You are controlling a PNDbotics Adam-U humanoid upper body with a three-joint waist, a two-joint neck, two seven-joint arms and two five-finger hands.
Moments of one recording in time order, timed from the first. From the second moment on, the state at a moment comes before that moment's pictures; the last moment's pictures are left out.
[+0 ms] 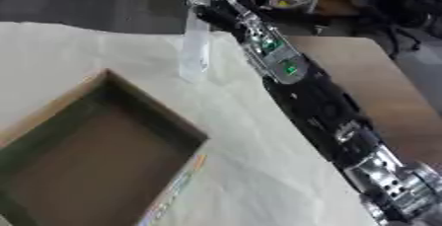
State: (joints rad) left arm -0.25 0.36 0.37 -1.83 0.32 0.03 0.03; right arm -1.01 -0.73 0.22 -1.21 -0.31 0.21 -0.03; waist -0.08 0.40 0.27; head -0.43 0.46
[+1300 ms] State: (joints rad) left arm -0.24 0.35 0.37 -1.83 0.31 0.03 0.01; right arm -0.99 -0.76 0.21 -1.21 -0.31 0.21 -0.05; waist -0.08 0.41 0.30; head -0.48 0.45
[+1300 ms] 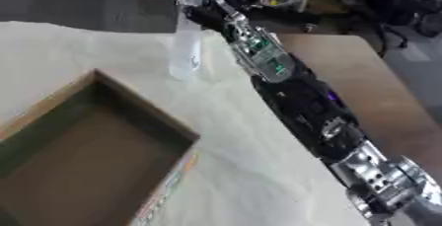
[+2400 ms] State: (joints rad) left arm -0.23 0.34 0.37 -1.83 0.31 0.02 0.00; right arm -0.99 -0.79 0.20 -1.22 -0.36 0.21 -0.06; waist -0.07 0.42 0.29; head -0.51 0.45
